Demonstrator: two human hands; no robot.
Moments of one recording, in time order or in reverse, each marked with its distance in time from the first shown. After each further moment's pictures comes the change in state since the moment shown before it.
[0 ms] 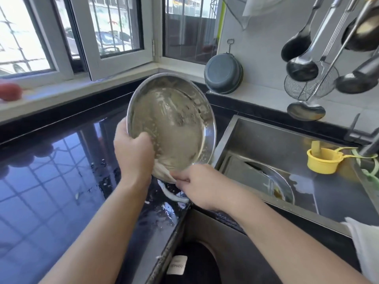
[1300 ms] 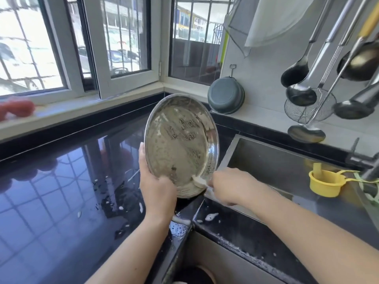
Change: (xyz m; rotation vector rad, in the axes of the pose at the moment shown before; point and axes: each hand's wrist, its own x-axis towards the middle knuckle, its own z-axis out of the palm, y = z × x) left_hand -0.030 -0.032 0.016 -0.039 -0.087 -0.018; right_hand 0.014 0.025 -0.052 -0.514 -0.090 0.217
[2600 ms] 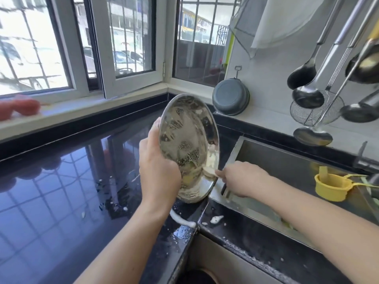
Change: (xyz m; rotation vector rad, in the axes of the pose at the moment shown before) left_hand 0.010 0.051 -0.006 0.270 -0.060 0.206; right_hand 0.027 0.028 0.002 -0.108 0.068 -0.015
